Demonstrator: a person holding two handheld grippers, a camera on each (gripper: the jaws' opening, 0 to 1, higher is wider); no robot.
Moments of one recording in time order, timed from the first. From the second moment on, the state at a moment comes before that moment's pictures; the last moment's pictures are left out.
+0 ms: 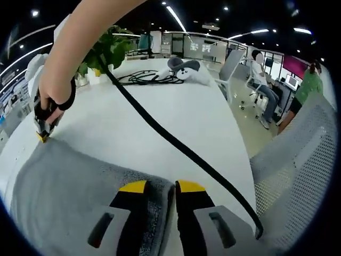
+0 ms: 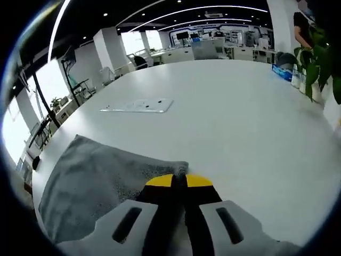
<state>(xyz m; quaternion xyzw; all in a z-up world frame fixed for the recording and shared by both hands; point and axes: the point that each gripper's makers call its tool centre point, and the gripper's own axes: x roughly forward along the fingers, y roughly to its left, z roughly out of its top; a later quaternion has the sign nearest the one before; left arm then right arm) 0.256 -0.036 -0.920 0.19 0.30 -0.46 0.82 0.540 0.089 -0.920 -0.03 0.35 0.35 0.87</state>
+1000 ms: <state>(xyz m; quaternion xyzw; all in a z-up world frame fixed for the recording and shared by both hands) 0.267 -0.012 -0.867 0.06 0.27 -0.42 0.86 0.532 0.093 -0.870 -0.04 0.33 0.35 0.87</state>
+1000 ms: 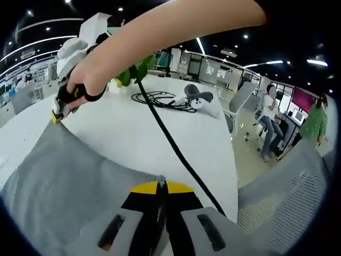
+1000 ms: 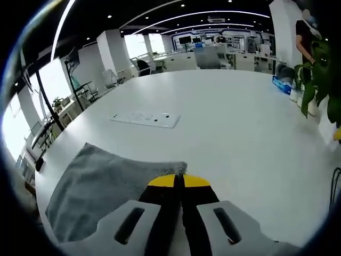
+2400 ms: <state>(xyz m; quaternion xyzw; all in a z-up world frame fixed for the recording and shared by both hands) 0.229 0.056 -0.772 0.01 0.19 -0.37 0.91 0.499 0.186 -0.757 -0.02 0.27 0.42 0.87</state>
